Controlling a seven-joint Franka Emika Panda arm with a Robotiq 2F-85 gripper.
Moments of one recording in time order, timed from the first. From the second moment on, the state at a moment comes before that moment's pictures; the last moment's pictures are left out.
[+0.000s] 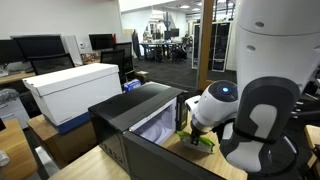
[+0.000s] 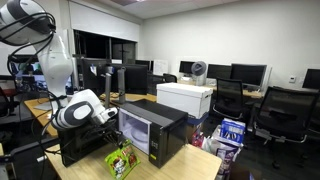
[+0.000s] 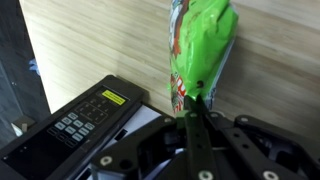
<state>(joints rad) 0.70 0.86 -0.58 -2.45 0.16 3.46 -0.06</state>
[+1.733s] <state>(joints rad) 0.96 1.04 -0.81 -2.27 0.14 3.45 -0.27</state>
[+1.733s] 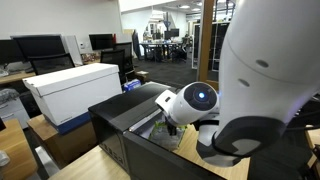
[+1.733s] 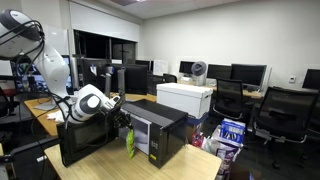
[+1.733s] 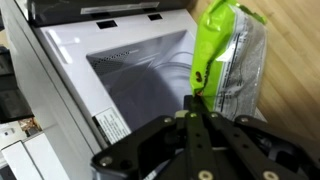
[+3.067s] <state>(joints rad) 0.95 1.20 -0.81 -2.11 0.14 3.45 -0.27</state>
